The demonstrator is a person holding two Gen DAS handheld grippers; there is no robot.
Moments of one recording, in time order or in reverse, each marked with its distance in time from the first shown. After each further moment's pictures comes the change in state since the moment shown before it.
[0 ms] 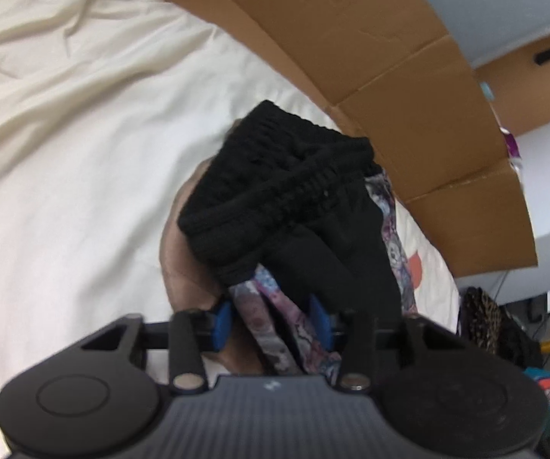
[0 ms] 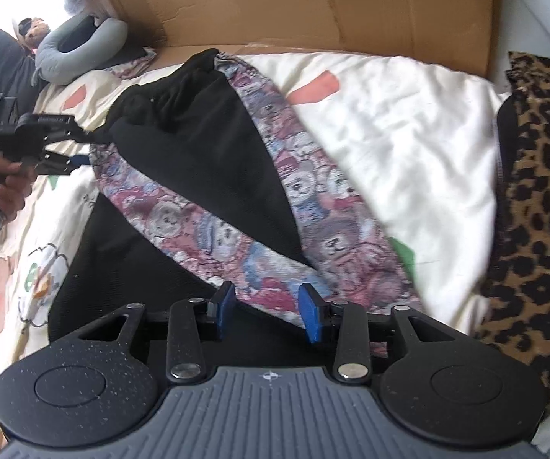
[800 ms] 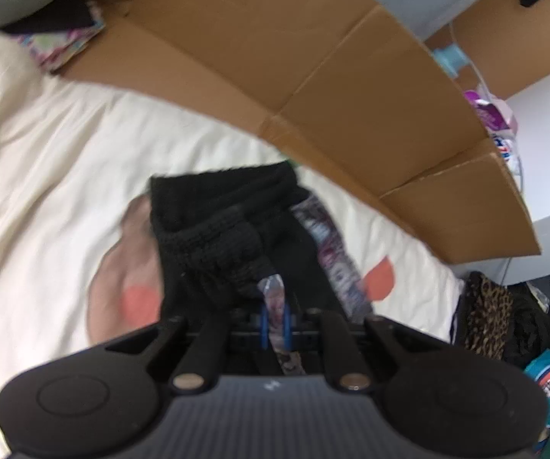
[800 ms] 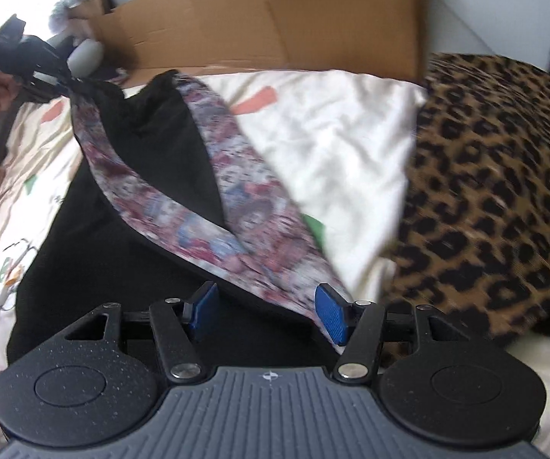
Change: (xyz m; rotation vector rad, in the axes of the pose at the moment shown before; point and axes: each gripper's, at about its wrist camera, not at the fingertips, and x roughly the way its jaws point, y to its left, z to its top) left arm 0.002 -0.123 0.072 0.160 0.086 0.130; right arm -0.047 -0.046 -0.048 0.030 -0.107 -0.125
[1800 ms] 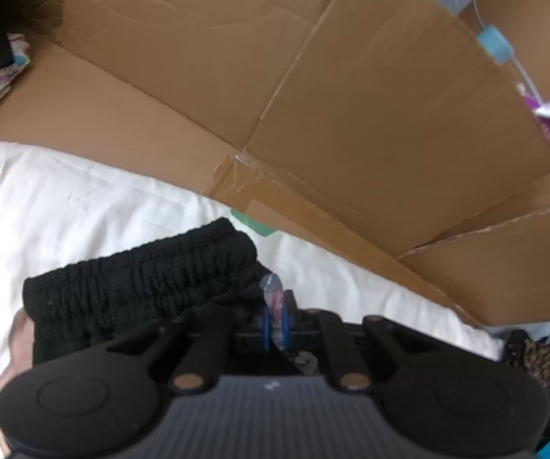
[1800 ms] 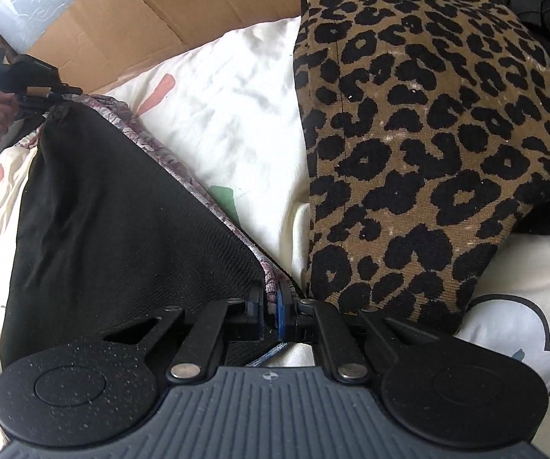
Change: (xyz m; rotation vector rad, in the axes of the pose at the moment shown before) left arm 0.122 -0.054 0.063 0.035 -0.054 0.110; right arm 0.029 -0.056 -0.017 0.302 0.074 -0.006
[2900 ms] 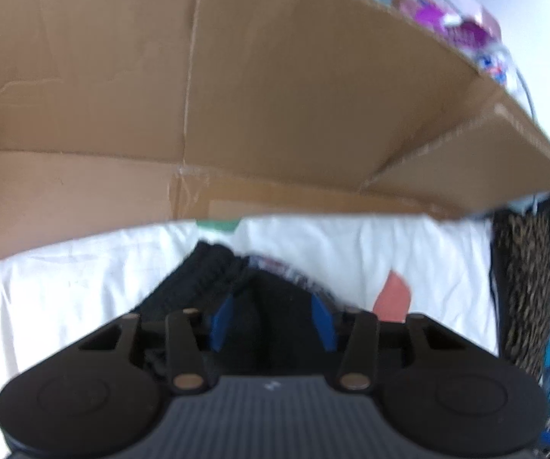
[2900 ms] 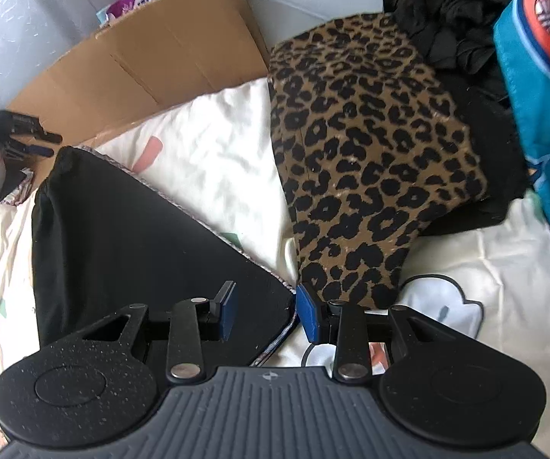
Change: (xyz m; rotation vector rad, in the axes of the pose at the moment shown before) left arm -0.039 -0.027 0.032 0.432 0.205 -0.039; right arm -0.096 0.048 0.014 0.092 -0.064 -0.141
